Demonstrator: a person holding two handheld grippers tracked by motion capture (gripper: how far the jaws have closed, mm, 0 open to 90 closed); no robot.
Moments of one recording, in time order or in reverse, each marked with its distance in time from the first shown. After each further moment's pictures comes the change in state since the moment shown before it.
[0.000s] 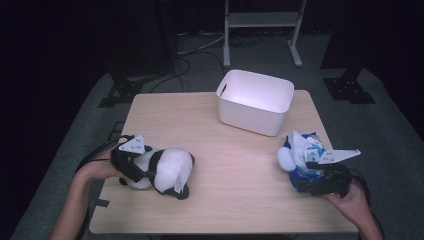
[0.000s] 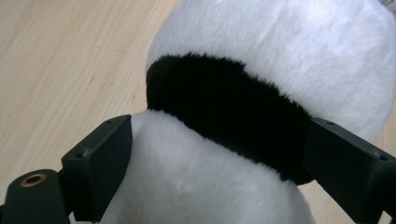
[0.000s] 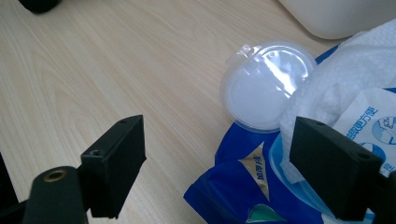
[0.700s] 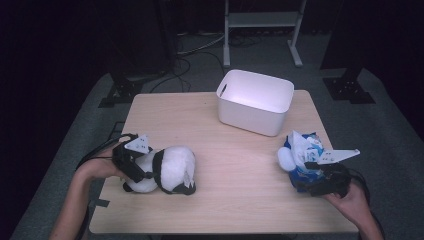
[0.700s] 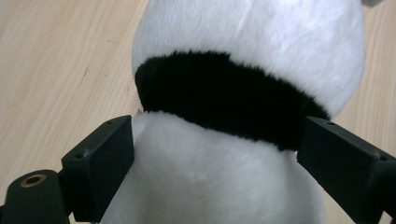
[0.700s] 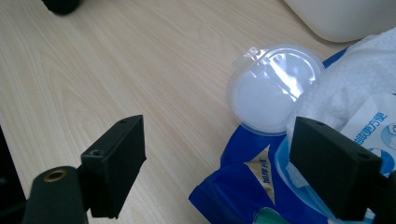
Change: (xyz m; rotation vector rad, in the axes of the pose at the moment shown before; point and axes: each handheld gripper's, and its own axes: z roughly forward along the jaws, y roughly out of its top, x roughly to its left) left arm 0.000 0.017 -0.004 0.113 -0.033 0.043; right arm 0.001 0.001 0.000 0.000 0.019 -0.013
